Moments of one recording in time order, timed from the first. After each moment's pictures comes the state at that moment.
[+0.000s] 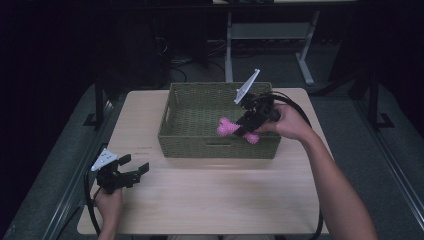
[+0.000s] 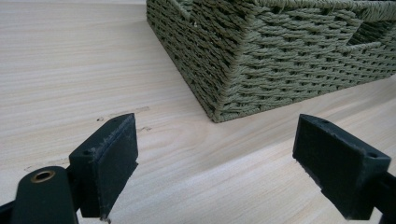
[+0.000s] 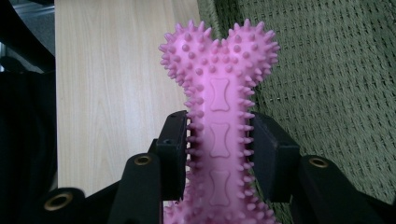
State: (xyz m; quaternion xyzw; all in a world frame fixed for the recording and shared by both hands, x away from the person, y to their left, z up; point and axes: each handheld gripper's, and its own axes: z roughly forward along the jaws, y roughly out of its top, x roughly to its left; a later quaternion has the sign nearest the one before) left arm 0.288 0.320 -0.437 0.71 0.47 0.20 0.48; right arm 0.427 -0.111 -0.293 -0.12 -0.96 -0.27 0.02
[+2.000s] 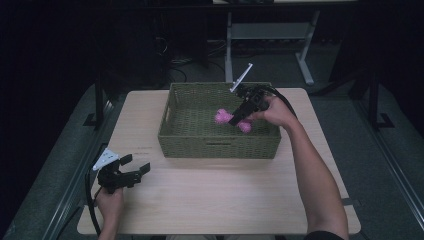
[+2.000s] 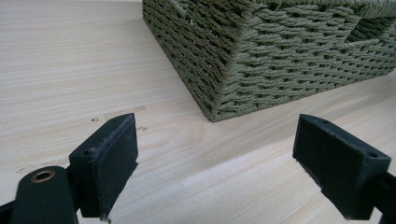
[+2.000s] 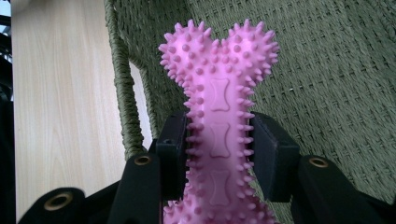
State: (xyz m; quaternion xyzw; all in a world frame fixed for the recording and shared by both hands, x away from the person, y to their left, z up) left arm 0.289 0.318 -0.438 0.72 0.47 0.20 0.48; right arm 0.503 -0.106 -0.335 -0.18 -0.94 -0.27 0.07
